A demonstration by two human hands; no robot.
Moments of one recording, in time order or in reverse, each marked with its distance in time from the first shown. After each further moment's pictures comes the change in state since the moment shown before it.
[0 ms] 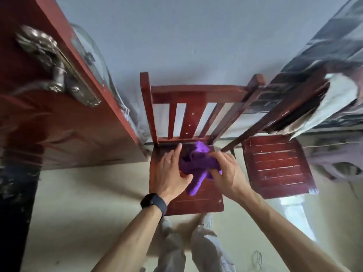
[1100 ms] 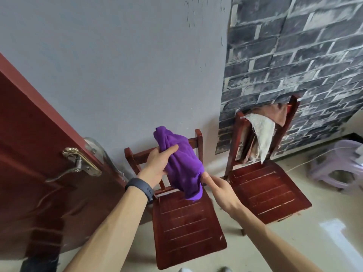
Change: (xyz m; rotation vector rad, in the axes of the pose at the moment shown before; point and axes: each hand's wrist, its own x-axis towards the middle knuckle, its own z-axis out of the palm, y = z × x) left_hand -0.003 0.227 -0.167 -0.981 -0.062 -0.188; right_hand -0.076 -0.041 -0.154 0.676 0.095 0.315
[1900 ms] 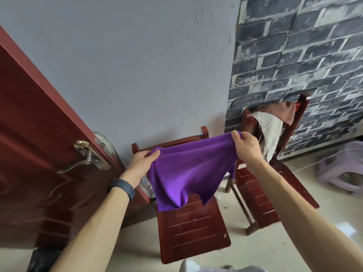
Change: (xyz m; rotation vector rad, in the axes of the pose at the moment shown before) left_hand -0.006 -0.010 -0.083 0.256 0.090 0.076; right_hand 0.070 -0.063 -0.064 -0.049 0.459 -0.056
